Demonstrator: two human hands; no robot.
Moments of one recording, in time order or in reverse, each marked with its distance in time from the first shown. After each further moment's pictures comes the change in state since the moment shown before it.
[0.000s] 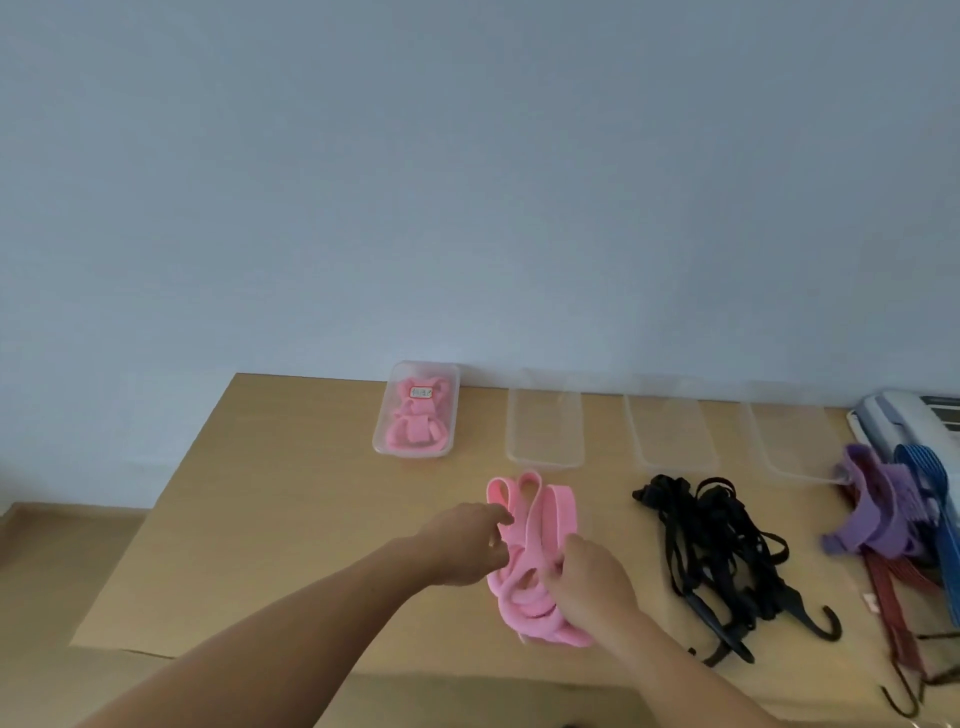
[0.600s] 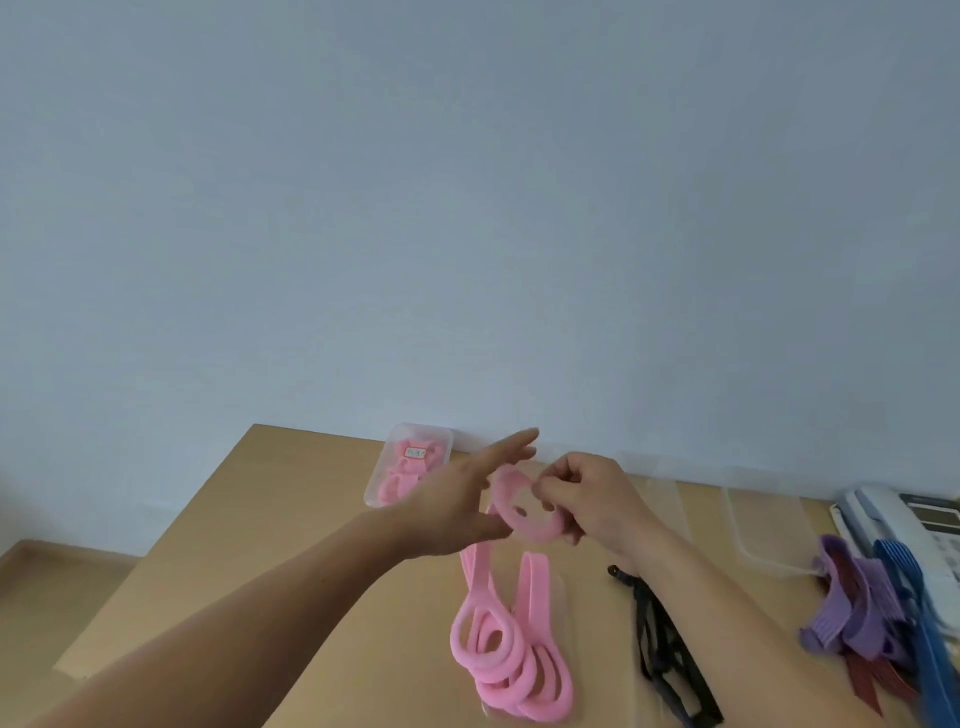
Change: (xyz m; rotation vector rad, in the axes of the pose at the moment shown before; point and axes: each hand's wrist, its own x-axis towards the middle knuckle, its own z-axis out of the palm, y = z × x) left_hand -0.042 0.069 -0.086 -0.237 0.412 0.399; right_hand -0.005 -0.041 -0.185 0.856 -0.053 -0.247
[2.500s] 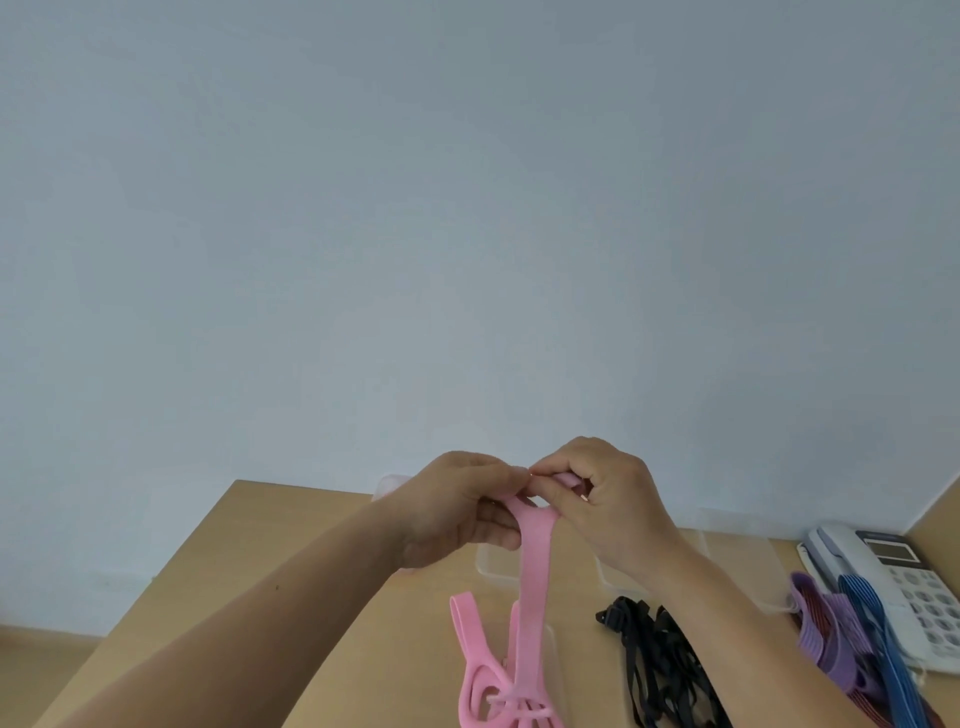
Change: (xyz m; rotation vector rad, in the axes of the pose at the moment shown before) left_hand -0.005 0.070 -0.049 -0.941 -0.101 -0.272; right_hand -0.040 -0.064 -0.010 -0.412 0.269 -0.710
